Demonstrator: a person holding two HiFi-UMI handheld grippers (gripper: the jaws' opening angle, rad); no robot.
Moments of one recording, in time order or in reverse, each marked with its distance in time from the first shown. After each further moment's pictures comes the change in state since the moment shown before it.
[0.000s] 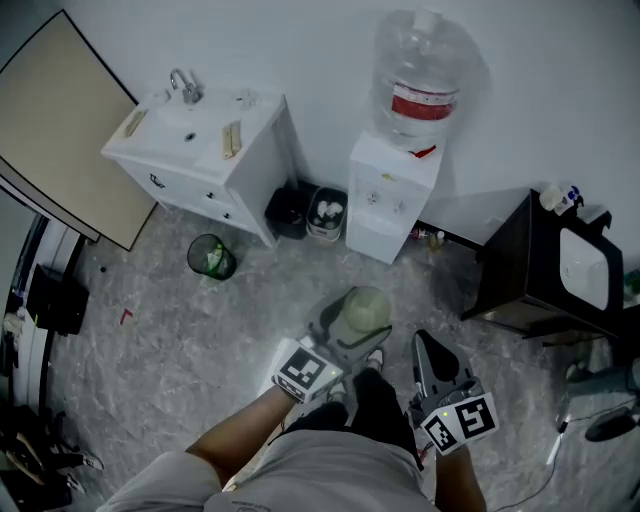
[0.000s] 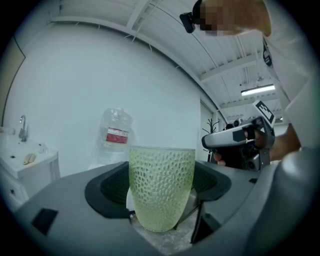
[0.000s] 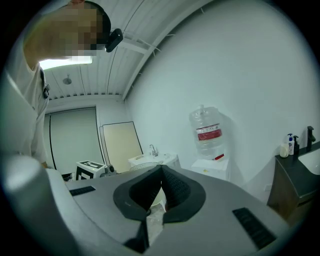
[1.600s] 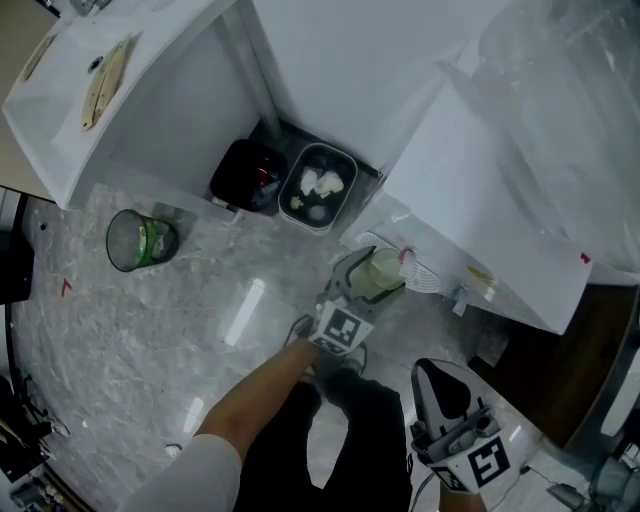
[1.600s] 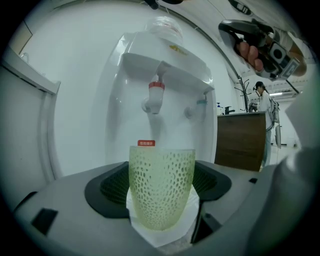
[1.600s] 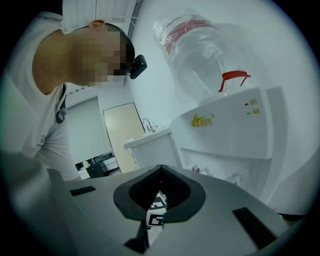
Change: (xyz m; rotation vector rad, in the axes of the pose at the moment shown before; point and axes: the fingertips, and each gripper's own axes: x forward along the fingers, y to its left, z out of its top) left arm 0.319 0.402 -0.472 0.050 0.152 0.190; right arm 0.394 -0.264 -0.239 0.047 0.164 0.237
